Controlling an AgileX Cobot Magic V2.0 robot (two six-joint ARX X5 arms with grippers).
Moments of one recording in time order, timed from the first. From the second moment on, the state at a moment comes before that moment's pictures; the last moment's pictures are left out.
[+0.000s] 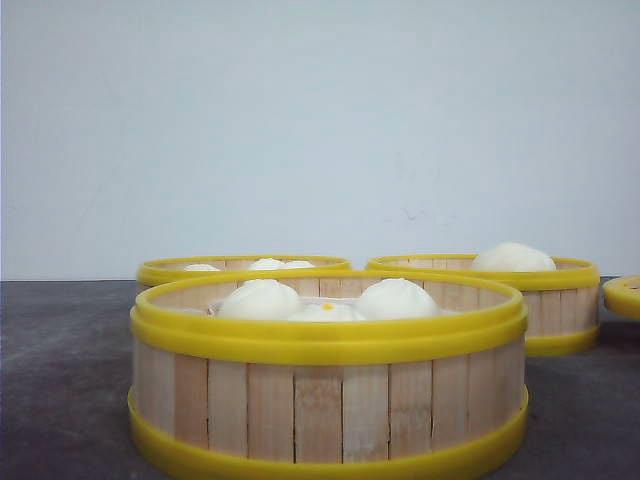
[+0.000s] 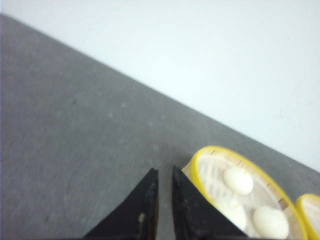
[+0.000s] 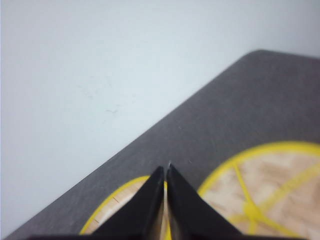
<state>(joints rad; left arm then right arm) -0.02 0.19 0.28 -0.15 0.00 -0.47 -0.06 0.25 0.31 -0.08 0.03 0.67</state>
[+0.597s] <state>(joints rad) -0.04 0.65 0.65 -0.17 0.04 -0.29 -0.02 0.59 0.75 -0.30 -0.08 0.30</state>
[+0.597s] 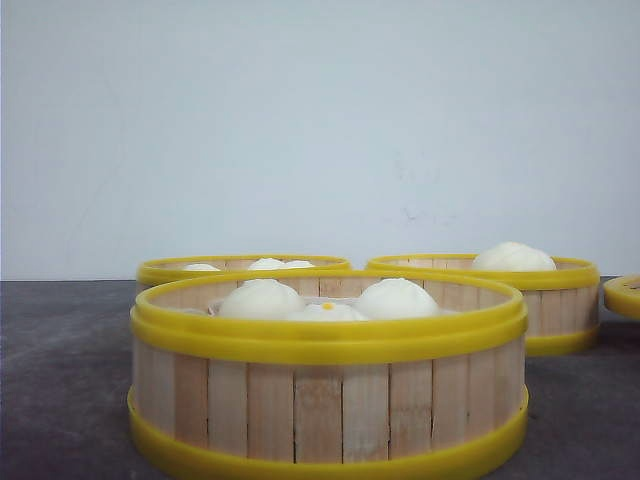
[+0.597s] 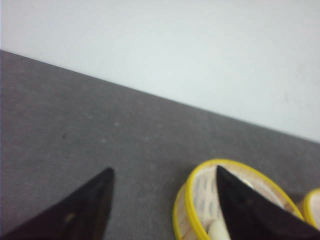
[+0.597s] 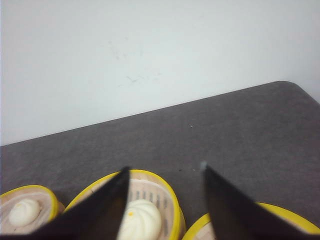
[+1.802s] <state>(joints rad) -0.21 1.87 1.47 -0.57 0.07 -0.12 0.03 0.63 0.75 -0.30 -0.08 0.29</state>
